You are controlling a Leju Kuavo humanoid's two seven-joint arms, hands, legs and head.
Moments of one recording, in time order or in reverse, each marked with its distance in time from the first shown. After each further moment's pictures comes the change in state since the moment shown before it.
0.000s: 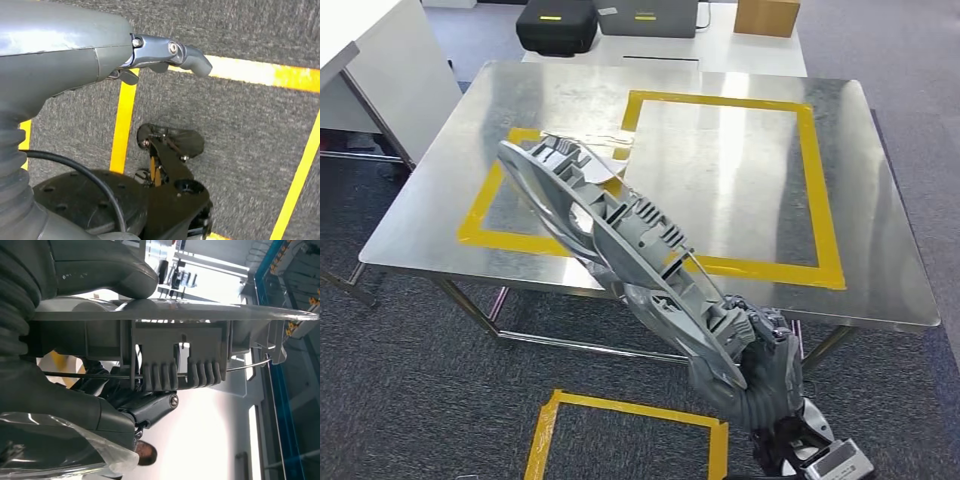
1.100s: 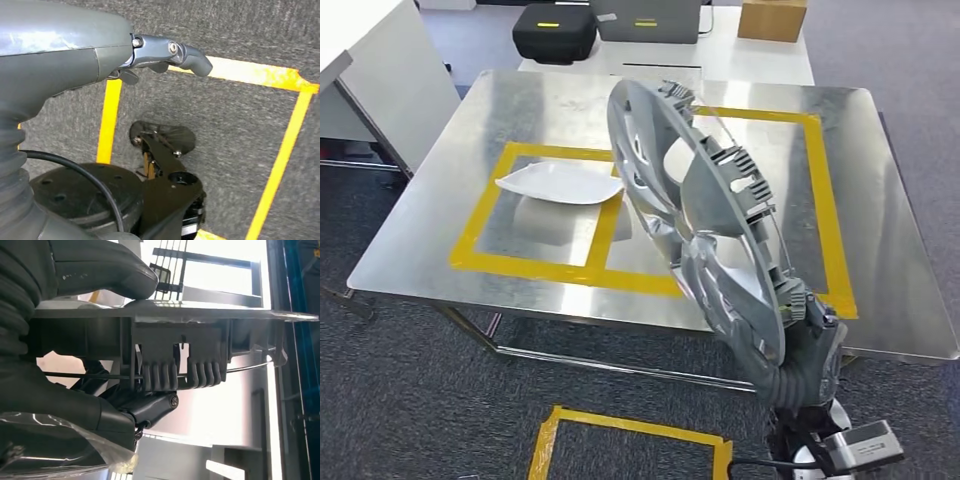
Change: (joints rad) left arm -0.001 0.001 0.006 0.000 -0.013 -0.003 -0.001; right arm 0.052 0.058 -0.111 -0.027 0.022 -0.125 0.021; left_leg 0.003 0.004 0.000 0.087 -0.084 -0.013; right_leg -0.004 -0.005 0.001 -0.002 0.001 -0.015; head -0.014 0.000
